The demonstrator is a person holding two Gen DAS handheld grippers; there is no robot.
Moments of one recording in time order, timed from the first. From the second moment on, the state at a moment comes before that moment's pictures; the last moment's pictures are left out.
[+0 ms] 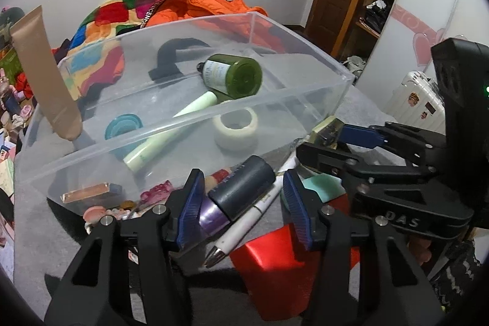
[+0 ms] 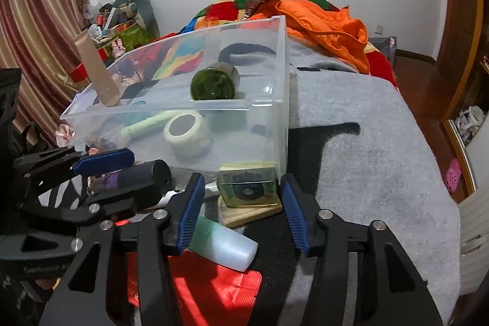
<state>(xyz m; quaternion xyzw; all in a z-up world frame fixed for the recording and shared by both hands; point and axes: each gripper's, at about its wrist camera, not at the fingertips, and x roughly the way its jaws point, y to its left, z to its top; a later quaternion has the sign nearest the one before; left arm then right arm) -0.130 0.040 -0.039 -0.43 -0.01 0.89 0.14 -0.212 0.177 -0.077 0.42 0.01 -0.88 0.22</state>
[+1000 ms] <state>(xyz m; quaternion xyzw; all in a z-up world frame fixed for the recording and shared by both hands) -0.111 0.044 -0.042 -0.45 0.01 0.88 0.16 -0.191 0.196 -0.070 0.41 -0.02 -0.88 0.23</state>
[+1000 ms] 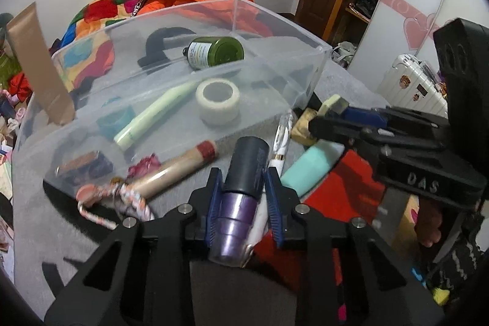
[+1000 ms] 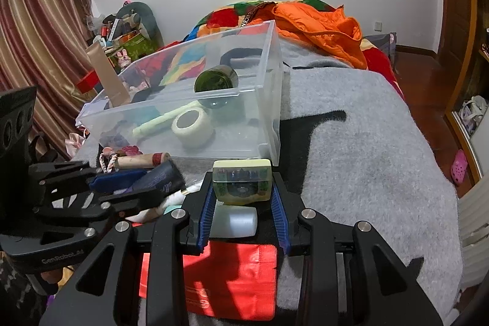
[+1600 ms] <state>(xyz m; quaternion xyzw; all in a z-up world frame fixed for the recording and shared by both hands) -0.118 0.048 -0.042 -0.46 0.01 0.88 0.16 -0.176 0.194 -0.053 0.39 -0.01 -0.89 0.24</state>
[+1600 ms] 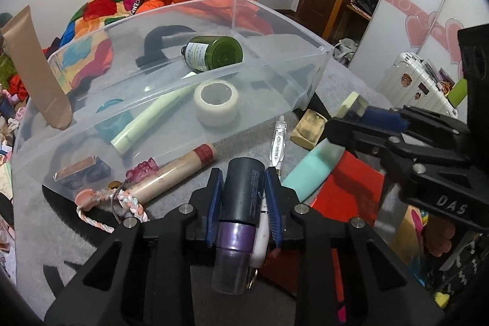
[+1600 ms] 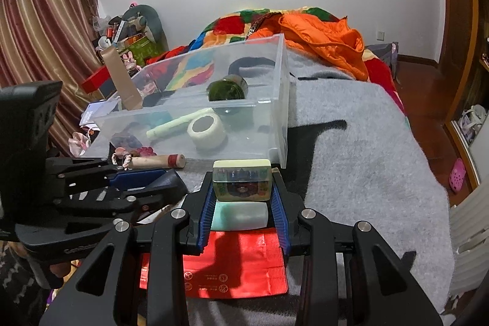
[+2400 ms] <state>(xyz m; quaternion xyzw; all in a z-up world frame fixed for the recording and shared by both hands) -0.073 0.007 0.043 -0.33 -0.04 0.94 0.10 -0.170 0.173 -0.005 0.33 0.00 -0.91 0.26</state>
